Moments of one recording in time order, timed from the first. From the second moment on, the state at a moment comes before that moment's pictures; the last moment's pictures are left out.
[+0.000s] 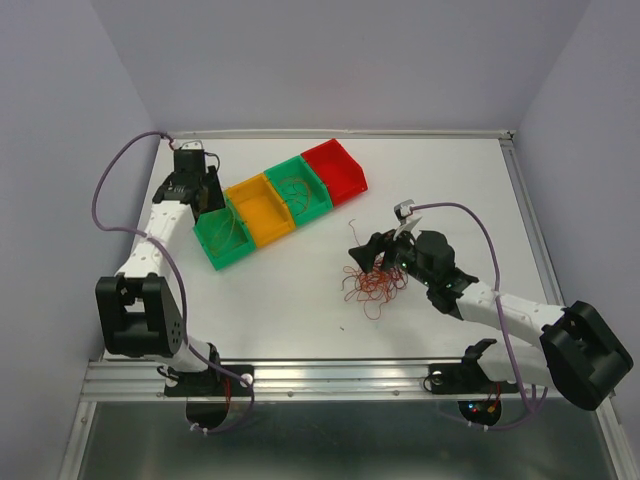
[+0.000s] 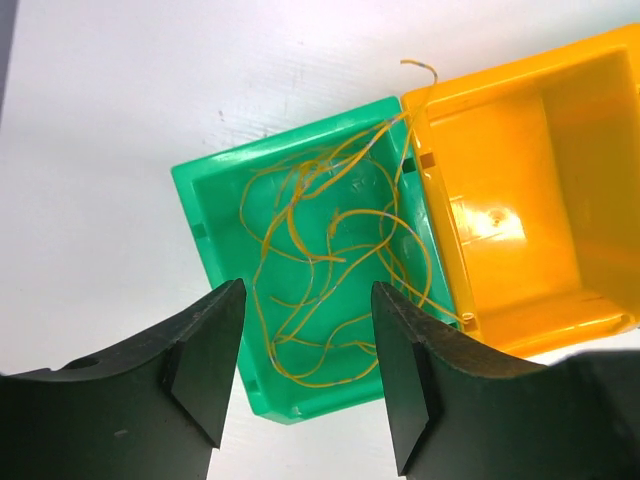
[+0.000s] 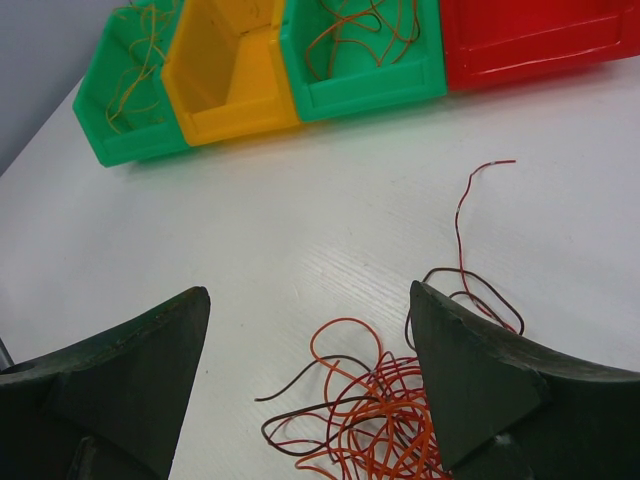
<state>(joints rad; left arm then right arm) -0.03 1.48 1.18 -0.51 -0.20 -0.22 0.64 1.19 0.46 0.54 -0.12 0.37</state>
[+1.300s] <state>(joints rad) -0.03 1.71 1.15 -0.31 -0.17 -0.12 0.64 1.18 0.46 0.54 -0.14 0.39</state>
